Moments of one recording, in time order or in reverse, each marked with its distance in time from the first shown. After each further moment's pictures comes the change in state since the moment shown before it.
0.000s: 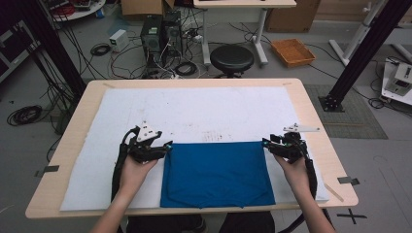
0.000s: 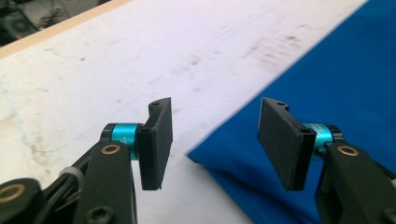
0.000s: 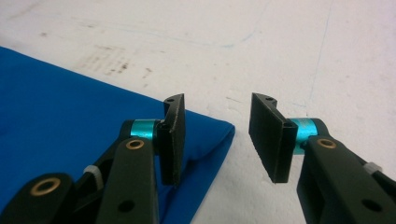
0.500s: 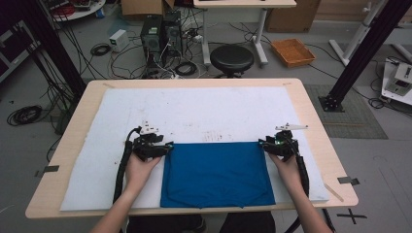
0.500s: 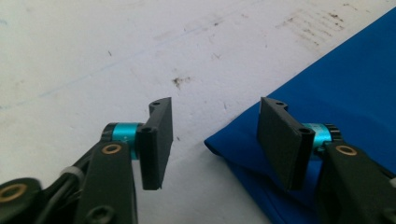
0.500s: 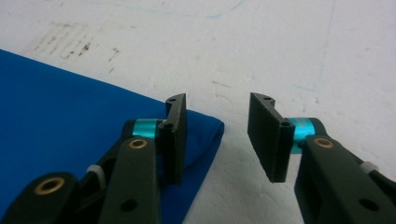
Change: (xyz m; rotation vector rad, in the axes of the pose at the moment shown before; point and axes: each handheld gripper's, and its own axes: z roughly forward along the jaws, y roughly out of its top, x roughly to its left) left arm 0.011 -0.018 0.029 0.078 -0.072 -0.192; right arm -0.007 -0.006 0.032 0.086 -0.022 0.031
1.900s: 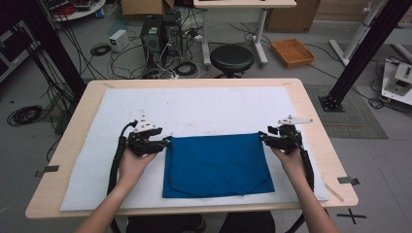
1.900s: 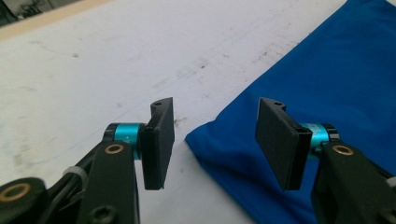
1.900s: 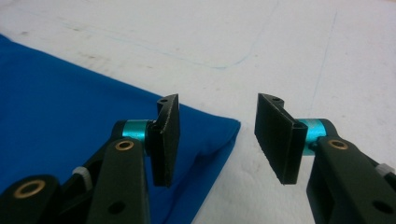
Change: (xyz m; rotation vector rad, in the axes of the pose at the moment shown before) left arm -0.001 0.014 -0.045 -0.111 0.004 0.160; right arm 0.000 0.019 -0.025 -0.118 0.036 -0.124
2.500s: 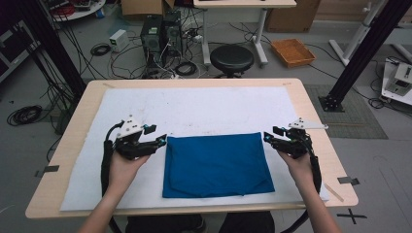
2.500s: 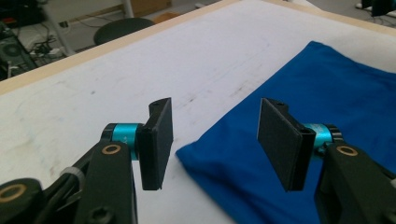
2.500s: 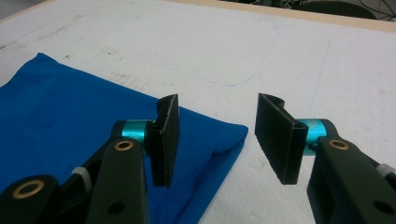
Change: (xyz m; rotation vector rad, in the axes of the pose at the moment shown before) left arm -0.019 0.031 -0.026 -0.111 -0.044 -0.001; right arm 0.003 0.000 -0.028 -0.084 0.027 0.010
